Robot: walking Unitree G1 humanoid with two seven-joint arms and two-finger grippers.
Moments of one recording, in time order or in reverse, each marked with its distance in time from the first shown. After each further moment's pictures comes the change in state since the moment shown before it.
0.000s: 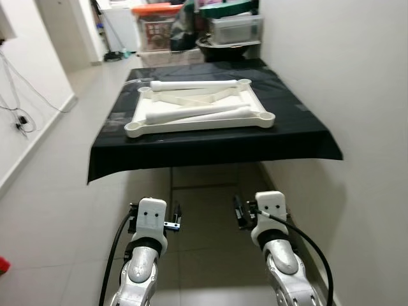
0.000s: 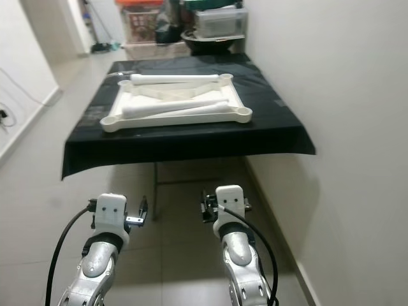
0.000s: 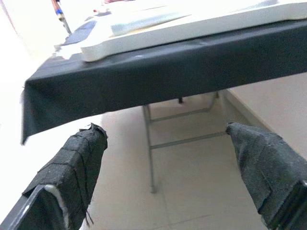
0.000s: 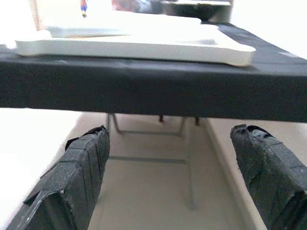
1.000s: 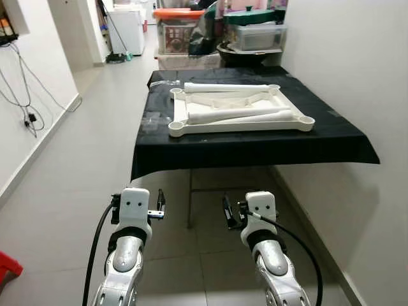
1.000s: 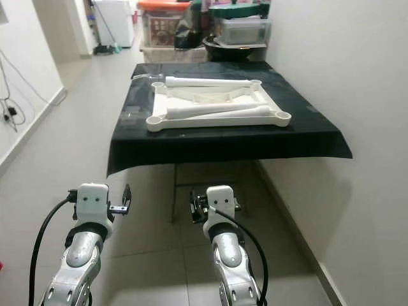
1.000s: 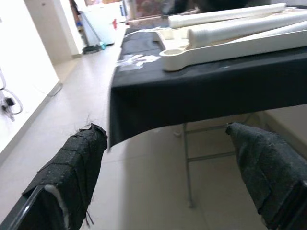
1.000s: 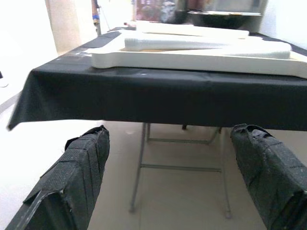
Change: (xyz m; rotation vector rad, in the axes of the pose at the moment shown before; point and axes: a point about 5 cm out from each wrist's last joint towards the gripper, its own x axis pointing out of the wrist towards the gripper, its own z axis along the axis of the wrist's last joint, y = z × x) left arm 0.011 0.021 0.015 0.007 -0.055 0.079; right arm 0.000 0.008 0.004 0.015 -0.030 0.039
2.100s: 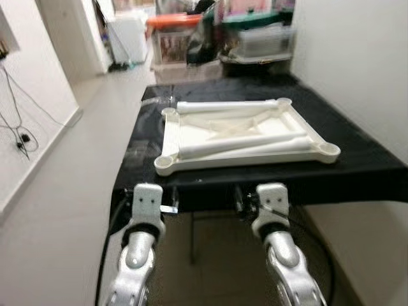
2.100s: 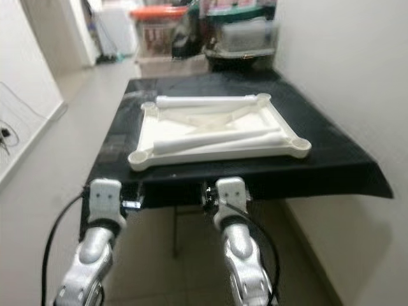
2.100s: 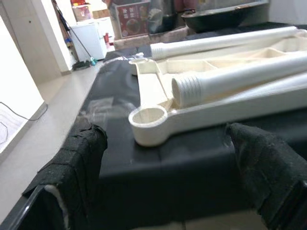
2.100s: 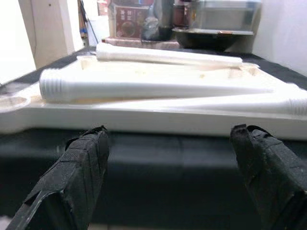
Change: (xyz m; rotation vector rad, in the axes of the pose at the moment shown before) left arm 0.000 -0.009 0.009 -0.002 -0.038 -0.045; right arm 0.005 -0.010 0.008 -0.008 -0.039 -0.031
